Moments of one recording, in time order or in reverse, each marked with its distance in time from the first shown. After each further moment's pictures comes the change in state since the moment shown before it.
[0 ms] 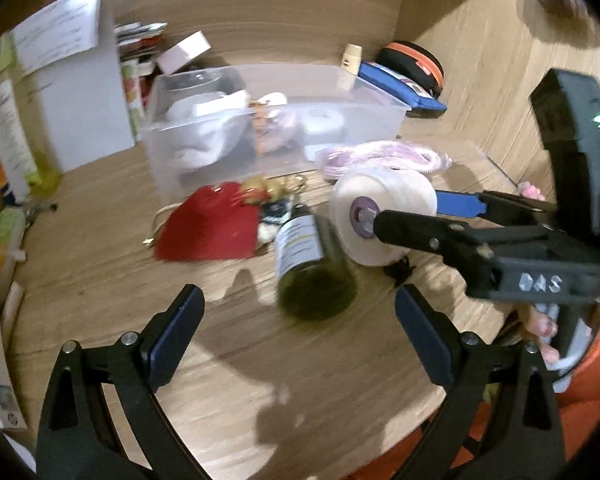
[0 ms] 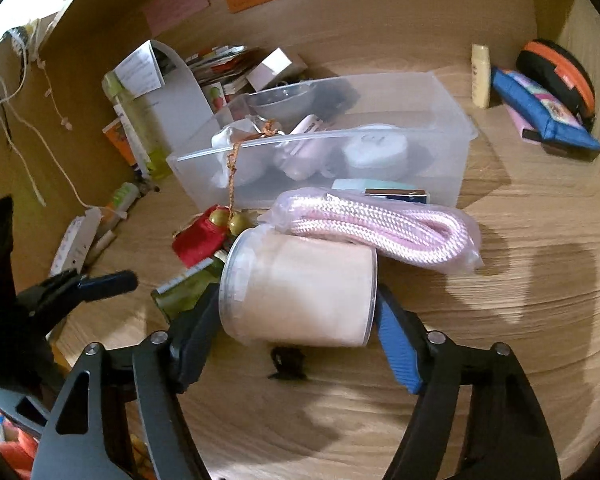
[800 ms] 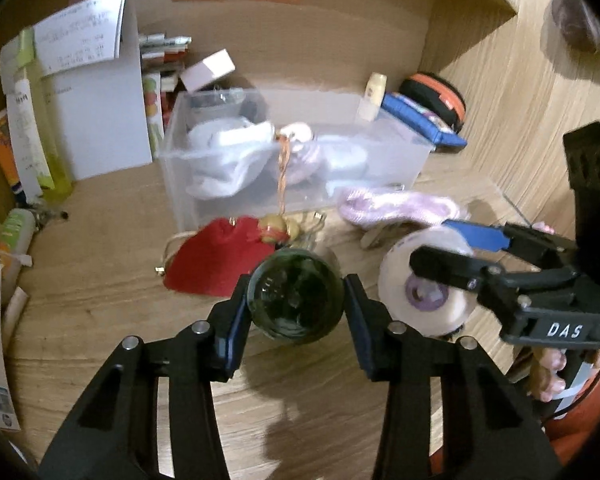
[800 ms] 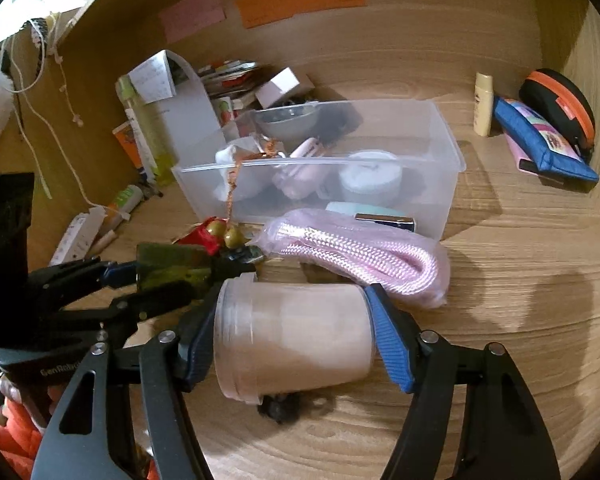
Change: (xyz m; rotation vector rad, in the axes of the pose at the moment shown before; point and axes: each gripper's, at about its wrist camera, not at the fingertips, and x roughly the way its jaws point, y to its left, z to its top) left arm -0.003 0.010 0.010 -0.088 -0.097 0.034; right arm -0.010 -0.005 0.006 -0.063 -0.050 0.023
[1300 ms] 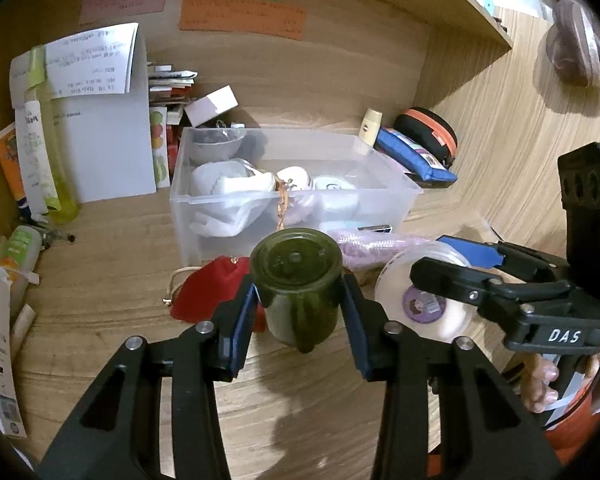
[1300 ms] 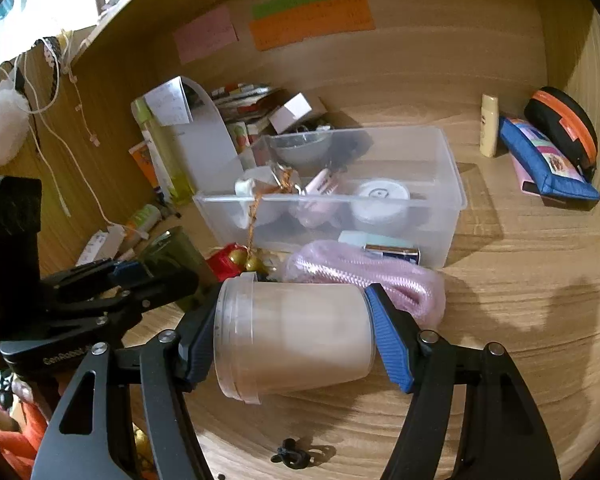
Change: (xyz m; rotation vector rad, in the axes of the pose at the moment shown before) left arm -0.018 0.004 0.015 -0.032 -0.085 -0.026; right arm -0.019 0.004 0.017 0.000 -0.050 0.039
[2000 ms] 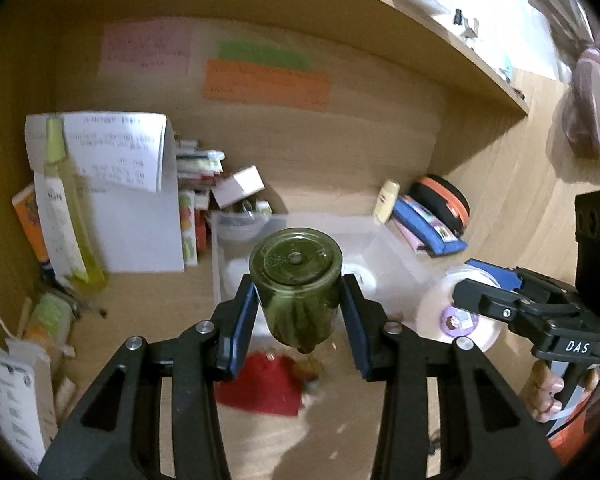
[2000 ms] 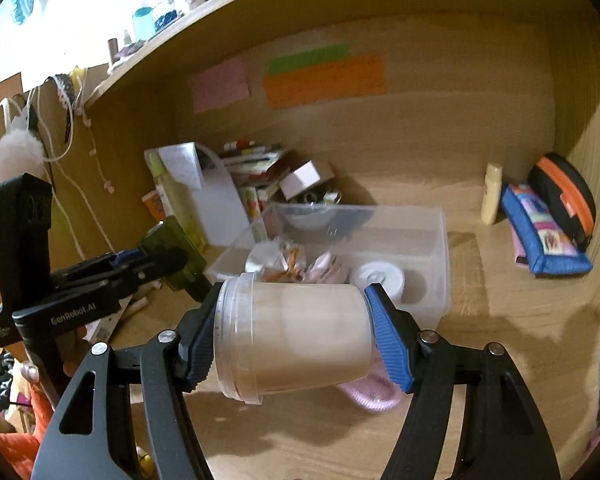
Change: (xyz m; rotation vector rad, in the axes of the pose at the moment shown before) left arm -0.025 0.025 0.070 -0.035 -0.150 0.037; right arm -0.025 0.001 0.059 -0.044 -0.114 0.015
